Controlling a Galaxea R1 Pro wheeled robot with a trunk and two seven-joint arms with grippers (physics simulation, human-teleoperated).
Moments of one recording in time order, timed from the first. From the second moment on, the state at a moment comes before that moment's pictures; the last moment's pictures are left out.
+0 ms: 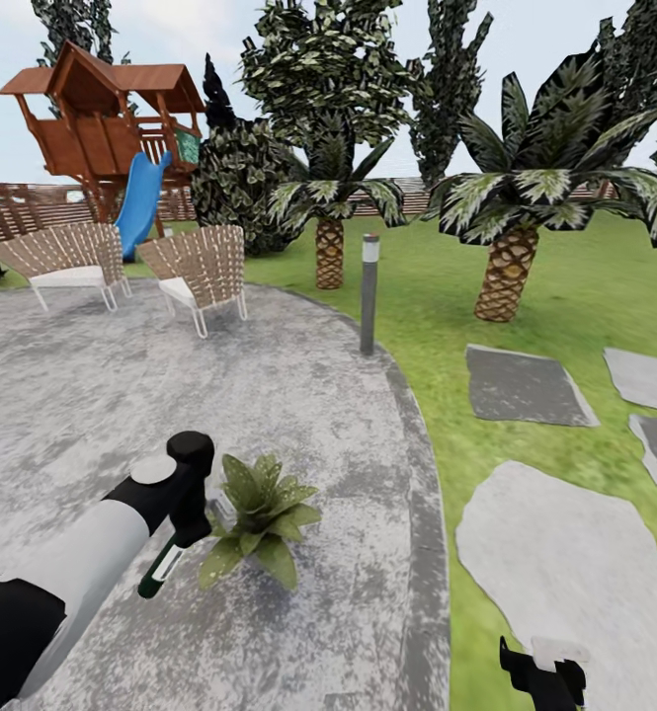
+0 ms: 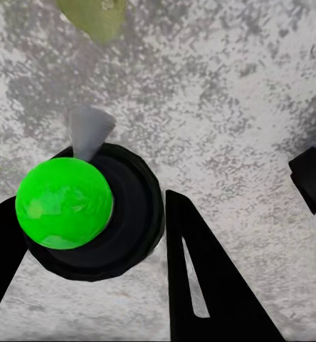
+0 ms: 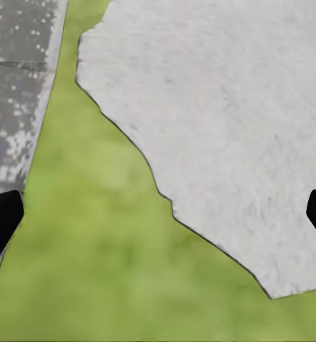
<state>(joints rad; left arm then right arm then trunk) -0.98 0.12 -0.45 -0.65 -1.31 0.93 -1.56 -0.41 -0.13 -0.25 -0.19 0.16 -0.42 -0.18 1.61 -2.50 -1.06</state>
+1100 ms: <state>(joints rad) -0.89 0.11 -0.44 -0.65 -1.30 0.94 -1.56 -0.41 -0.13 -0.25 -0.19 0.16 -0.42 -0.18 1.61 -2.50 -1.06</state>
